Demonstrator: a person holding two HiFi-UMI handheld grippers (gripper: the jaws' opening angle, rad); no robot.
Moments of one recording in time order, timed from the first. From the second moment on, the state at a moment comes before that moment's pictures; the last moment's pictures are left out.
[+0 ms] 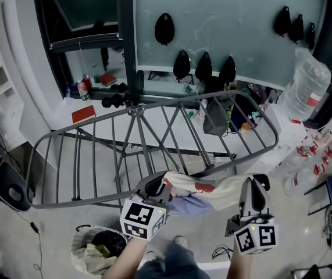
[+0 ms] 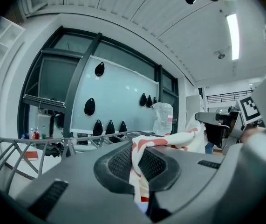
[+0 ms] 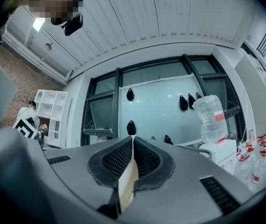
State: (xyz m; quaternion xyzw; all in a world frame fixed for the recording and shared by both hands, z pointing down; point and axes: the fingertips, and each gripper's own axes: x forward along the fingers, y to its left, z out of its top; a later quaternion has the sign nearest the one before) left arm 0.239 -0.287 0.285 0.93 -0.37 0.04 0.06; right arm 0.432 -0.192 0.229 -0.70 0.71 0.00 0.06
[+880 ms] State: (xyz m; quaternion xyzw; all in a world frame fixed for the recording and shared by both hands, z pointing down) left arm 0.332 -0.529 0.261 0.91 -0.42 0.02 0.08; right arm 0.499 -0.478 0.205 -0.65 0.76 0.01 -0.01
